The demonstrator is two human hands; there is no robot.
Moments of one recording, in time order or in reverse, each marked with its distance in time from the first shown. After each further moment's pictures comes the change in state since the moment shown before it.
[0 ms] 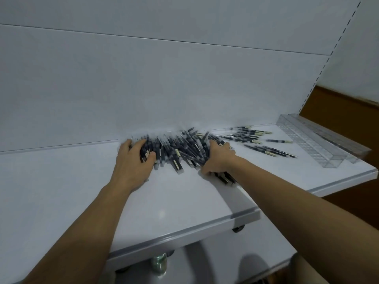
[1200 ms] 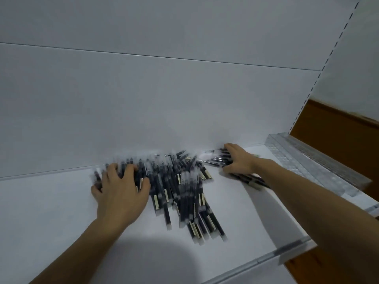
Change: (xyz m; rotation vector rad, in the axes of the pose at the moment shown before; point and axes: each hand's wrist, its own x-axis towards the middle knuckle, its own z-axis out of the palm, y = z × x) left_hand 0.032 0.064 0.078 0.365 0.065 -0.107; right_hand 0.141 0.154 -0.084 -0.094 0.039 -0.224
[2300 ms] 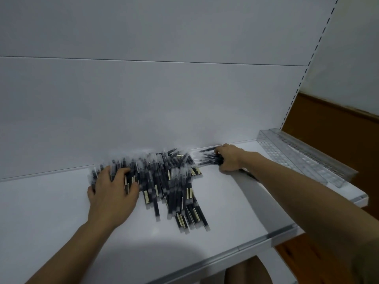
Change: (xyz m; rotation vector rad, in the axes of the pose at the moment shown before) left_hand -0.021 0.002 -0.003 -0.050 -0.020 0.014; right_hand 0.007 0.014 0.001 -0.194 -0.046 -0.028
